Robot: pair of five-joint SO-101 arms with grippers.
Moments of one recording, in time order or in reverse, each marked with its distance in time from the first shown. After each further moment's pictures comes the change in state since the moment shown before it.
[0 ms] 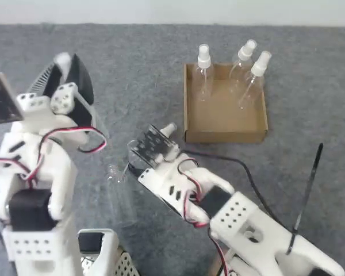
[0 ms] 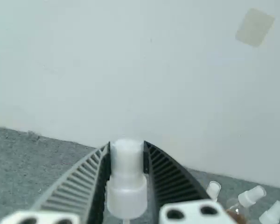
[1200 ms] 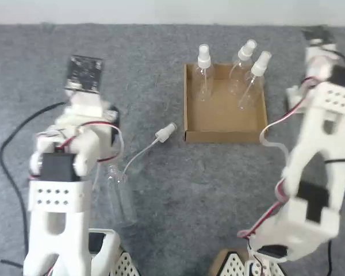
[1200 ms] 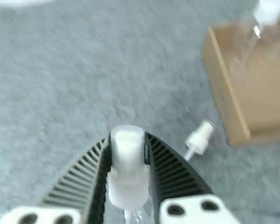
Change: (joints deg) left arm 1.9 10.3 10.1 14.3 -20.6; right arm 65.1 51.1 -80.0 63.9 17.3
